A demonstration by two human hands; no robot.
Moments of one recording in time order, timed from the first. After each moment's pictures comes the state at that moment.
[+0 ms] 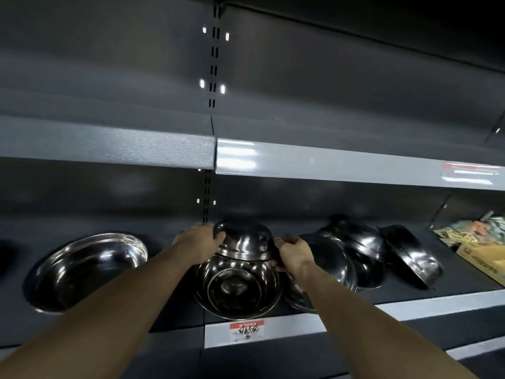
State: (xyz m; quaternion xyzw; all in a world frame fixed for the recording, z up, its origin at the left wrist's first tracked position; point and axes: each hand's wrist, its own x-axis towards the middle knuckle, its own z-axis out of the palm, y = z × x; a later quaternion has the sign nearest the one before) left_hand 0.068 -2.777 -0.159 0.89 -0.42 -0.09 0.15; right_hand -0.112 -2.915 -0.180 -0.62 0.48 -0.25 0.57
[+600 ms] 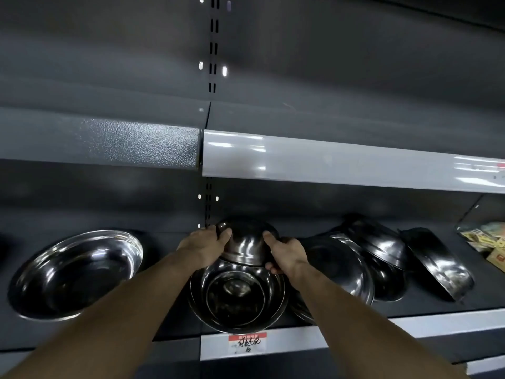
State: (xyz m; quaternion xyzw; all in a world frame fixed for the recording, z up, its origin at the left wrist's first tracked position) left_hand 0.073 -2.804 -0.181 0.90 -0.37 -0.16 0.18; right_hand -0.081 -2.932 -0.189 -0.65 0.49 -0.18 0.55
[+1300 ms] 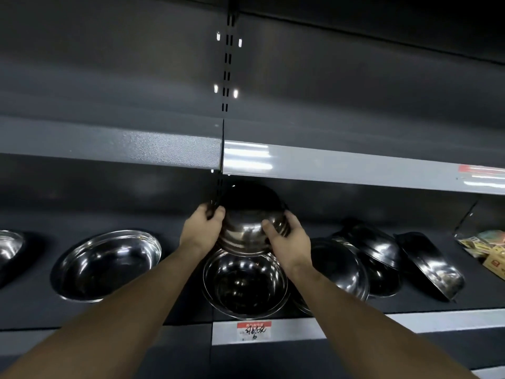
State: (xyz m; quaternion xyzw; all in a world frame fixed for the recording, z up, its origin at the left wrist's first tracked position) left_hand 0.056 -2.765 -0.144 0.80 -0.24 -0.08 0.54; right_hand -0.099 -2.879 -0.149 -0.72 0.38 -0.36 0.46
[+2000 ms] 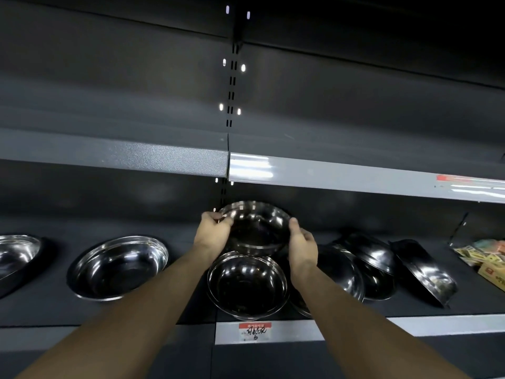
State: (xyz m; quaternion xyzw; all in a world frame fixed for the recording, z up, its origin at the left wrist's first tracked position) left_hand 0.030 -2.759 -0.126 0.75 -0.18 -0.17 0.62; right_hand -0.108 -2.874 -0.137 -0.48 0.44 -0.42 0.63
